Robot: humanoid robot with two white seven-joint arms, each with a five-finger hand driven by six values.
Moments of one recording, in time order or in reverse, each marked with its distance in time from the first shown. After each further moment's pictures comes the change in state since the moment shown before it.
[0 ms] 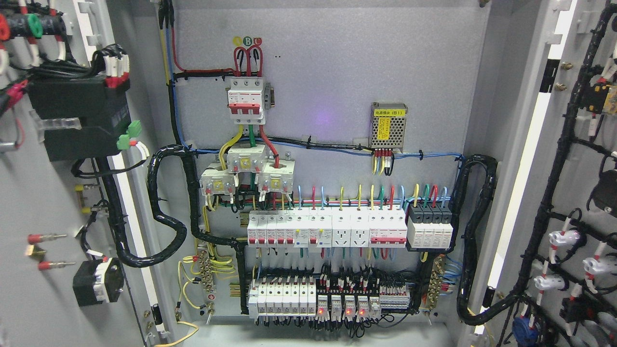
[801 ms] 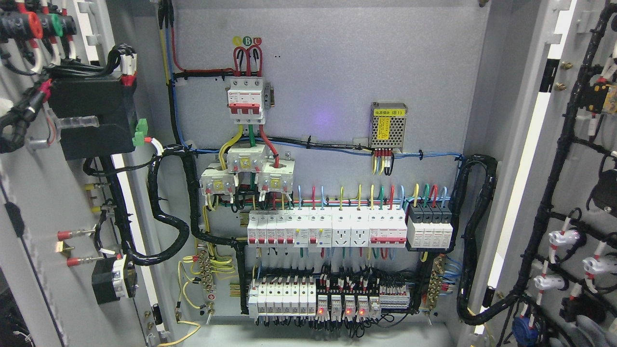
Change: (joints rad) left arm -0.104 -0.023 -0.349 0.054 -0.133 0.000 0.007; right arm -0.030 0.019 0.058 -0.031 0.032 0.002 -0.007
